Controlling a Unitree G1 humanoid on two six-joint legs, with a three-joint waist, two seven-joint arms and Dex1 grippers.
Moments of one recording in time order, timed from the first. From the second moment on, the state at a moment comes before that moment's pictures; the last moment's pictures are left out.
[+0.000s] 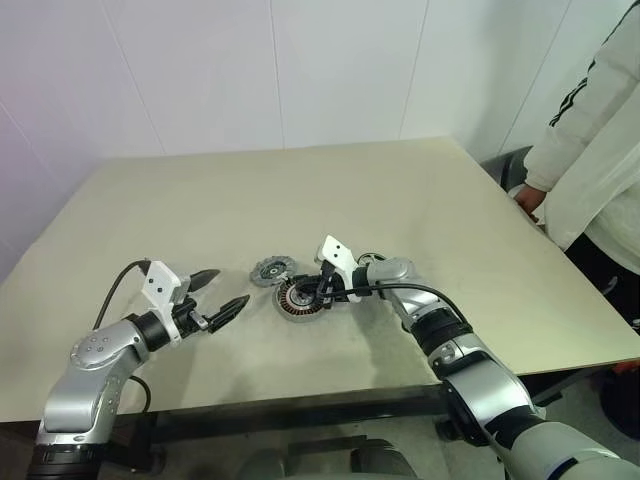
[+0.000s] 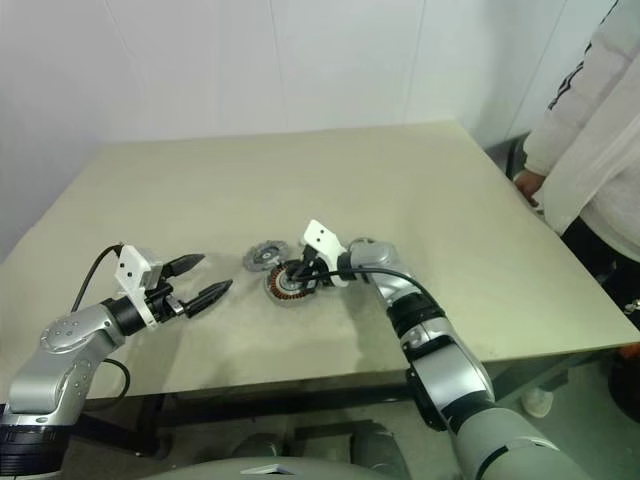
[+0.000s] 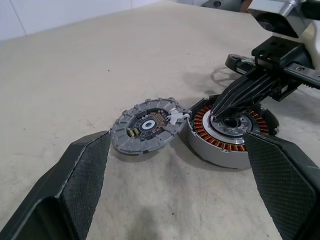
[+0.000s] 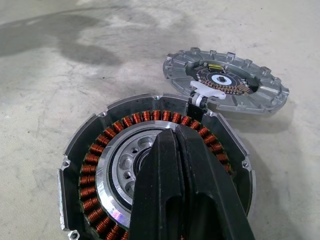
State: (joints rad) left arm 0.03 0.57 0.19 -0.21 -0.45 0.32 -0.78; right arm -0.77 -0.16 0.28 0.73 0.03 0.19 1.02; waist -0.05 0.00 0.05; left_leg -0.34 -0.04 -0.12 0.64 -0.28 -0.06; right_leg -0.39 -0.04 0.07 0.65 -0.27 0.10
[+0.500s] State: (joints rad) left arm 0.04 0.56 0.18 -0.22 -0.45 0.32 -0.76; right arm -0.77 -0.16 0.25 0.70 0.08 0.25 1.05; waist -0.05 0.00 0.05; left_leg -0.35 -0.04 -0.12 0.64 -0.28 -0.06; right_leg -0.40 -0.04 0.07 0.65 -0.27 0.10
